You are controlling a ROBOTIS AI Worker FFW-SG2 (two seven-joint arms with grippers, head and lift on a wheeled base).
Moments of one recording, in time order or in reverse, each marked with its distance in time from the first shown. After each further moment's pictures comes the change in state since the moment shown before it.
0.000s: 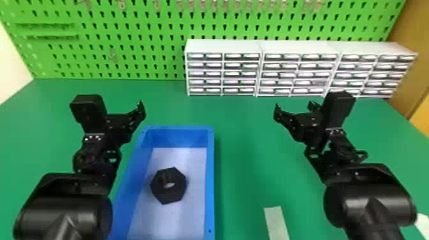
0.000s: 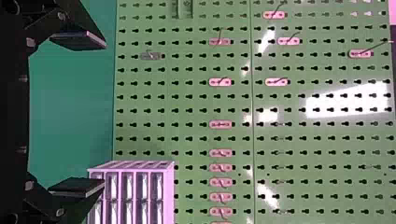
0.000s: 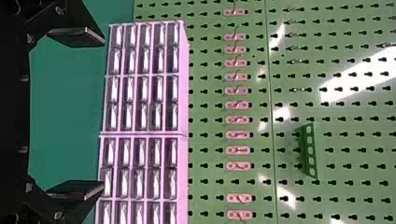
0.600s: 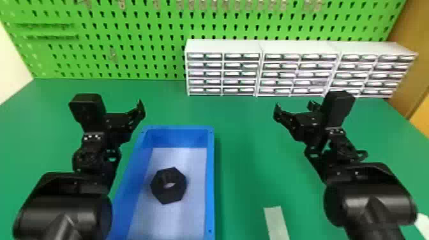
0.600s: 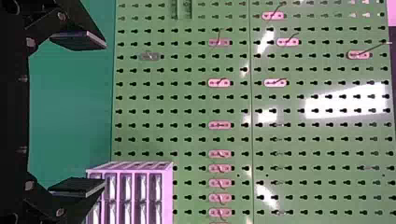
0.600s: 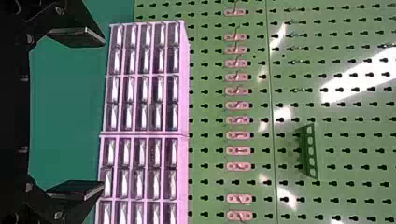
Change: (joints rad) left arm -0.003 0.000 0.002 0.000 0.002 0.000 0.000; right arm -0.003 -0.002 0.001 0.000 0.001 0.006 0.000
